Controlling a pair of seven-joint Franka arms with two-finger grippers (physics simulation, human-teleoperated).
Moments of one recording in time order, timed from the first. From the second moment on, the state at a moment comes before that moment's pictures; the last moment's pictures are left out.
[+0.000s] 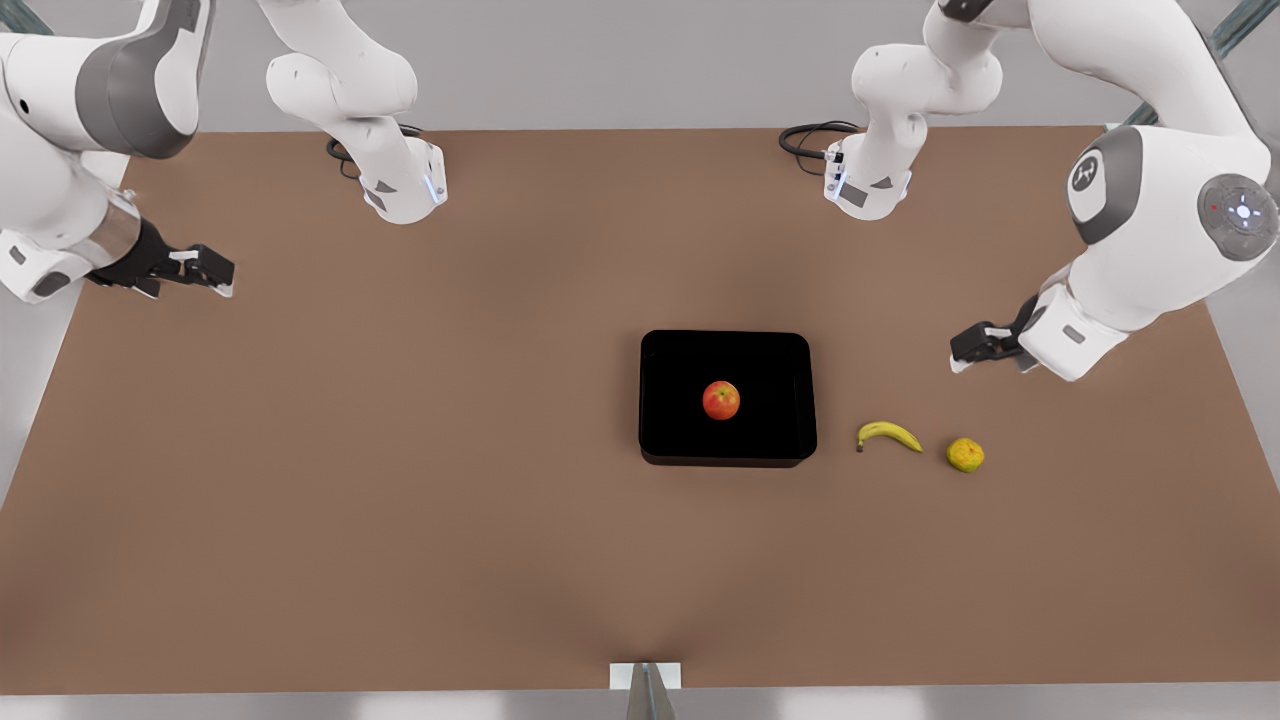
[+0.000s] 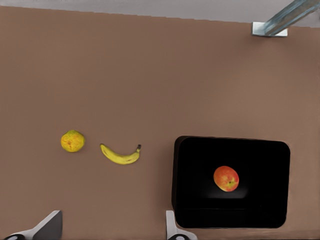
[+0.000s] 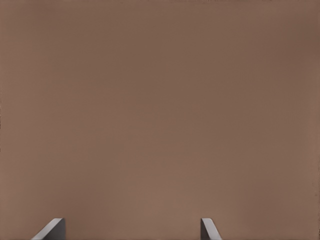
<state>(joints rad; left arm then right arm) -0.14 0.18 0.03 -1.39 -0.10 1.57 -0.11 0.02 -0.03 -0.06 -1.52 -0.06 1.39 -0.07</state>
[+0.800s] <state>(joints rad) -0.68 0.49 -0.02 -1.70 0.05 2.03 -0.60 0.05 -0.03 -0.02 -1.50 -0.06 1.37 -0.09</state>
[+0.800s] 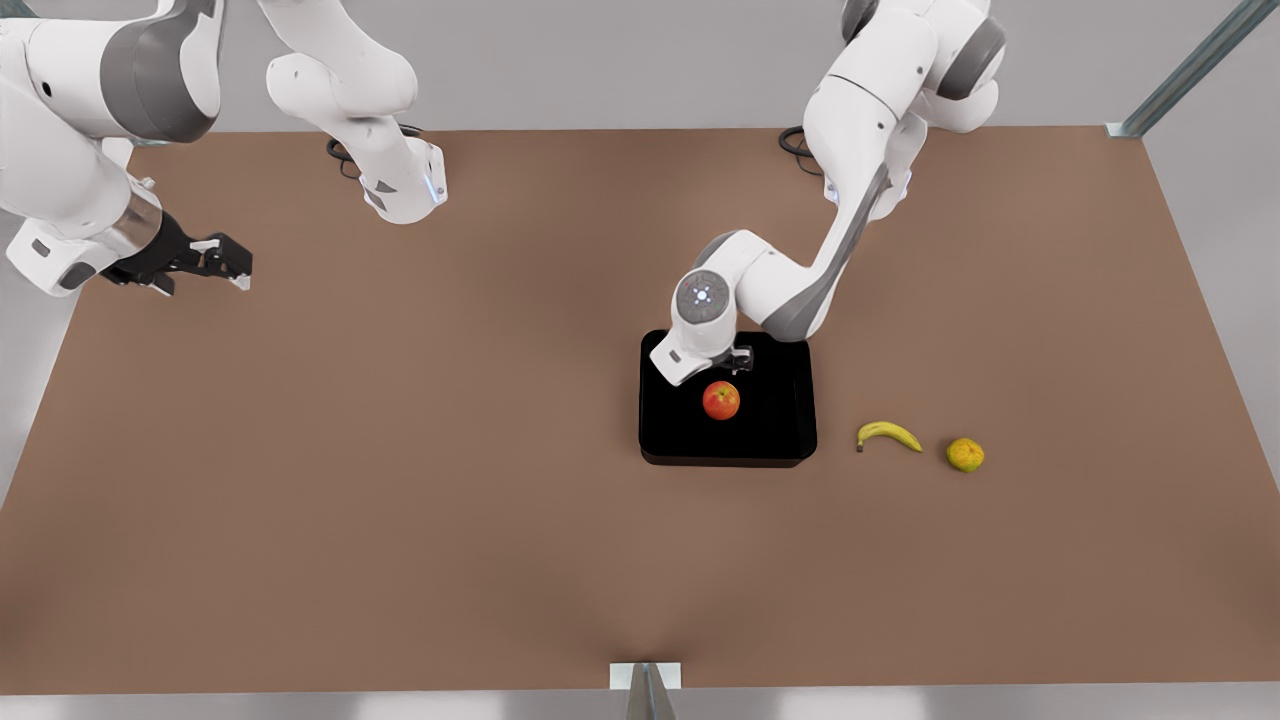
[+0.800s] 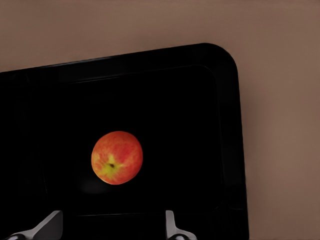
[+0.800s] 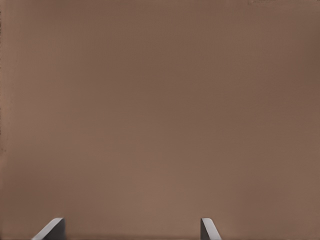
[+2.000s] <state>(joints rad) -0.63 0.59 -0.01 -1.91 0.12 2.52 -0.77 0.04 -0.03 -0.02 -1.50 -0.06 1.37 -0.10</state>
